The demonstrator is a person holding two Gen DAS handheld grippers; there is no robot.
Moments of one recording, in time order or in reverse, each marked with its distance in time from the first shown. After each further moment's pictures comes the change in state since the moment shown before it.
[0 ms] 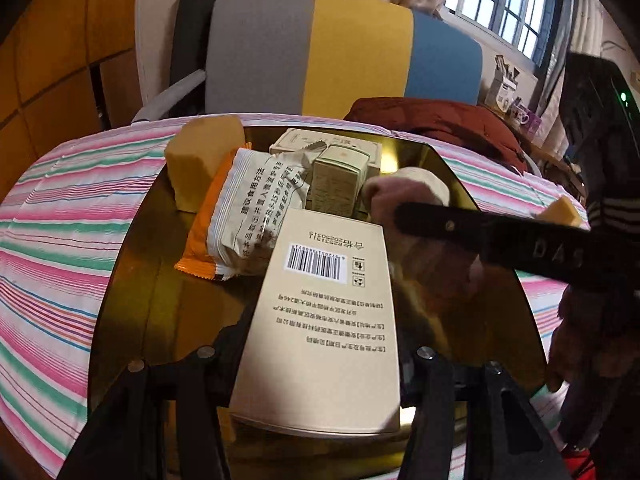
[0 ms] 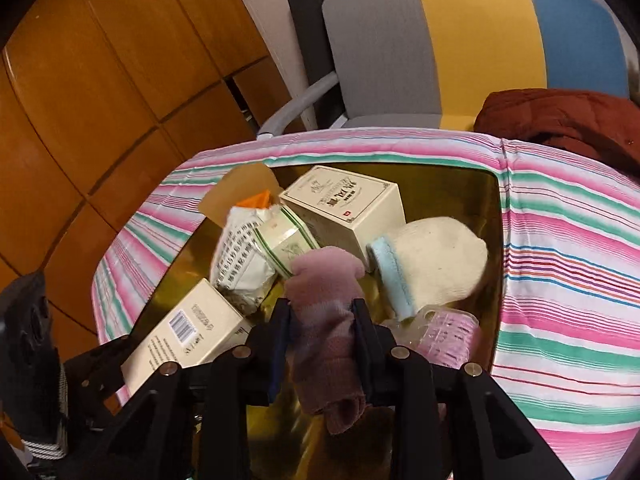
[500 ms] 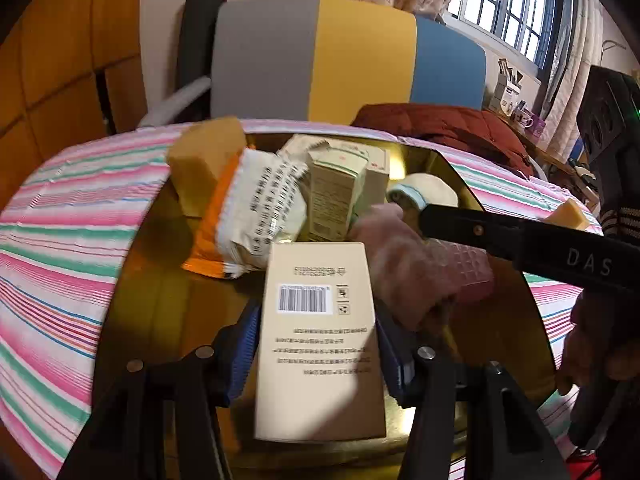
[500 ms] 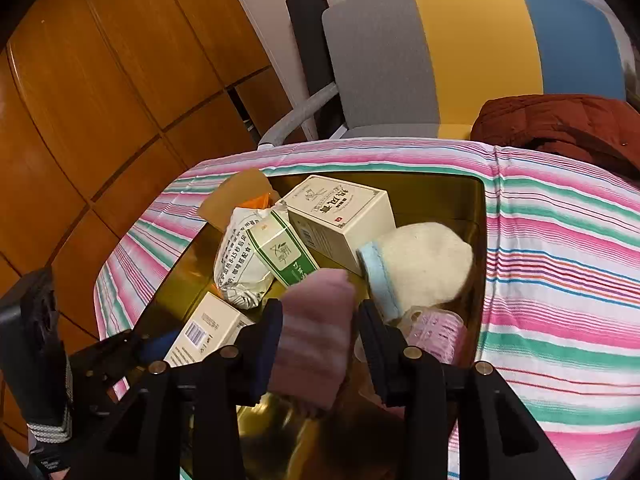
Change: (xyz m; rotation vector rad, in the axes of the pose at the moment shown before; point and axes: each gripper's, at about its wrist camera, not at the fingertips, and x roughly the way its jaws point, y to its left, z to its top) left arm -0.003 0.002 -0.003 0.003 -0.050 0.029; right arm -0.013 -0.006 -0.005 0.001 -0.047 0.017
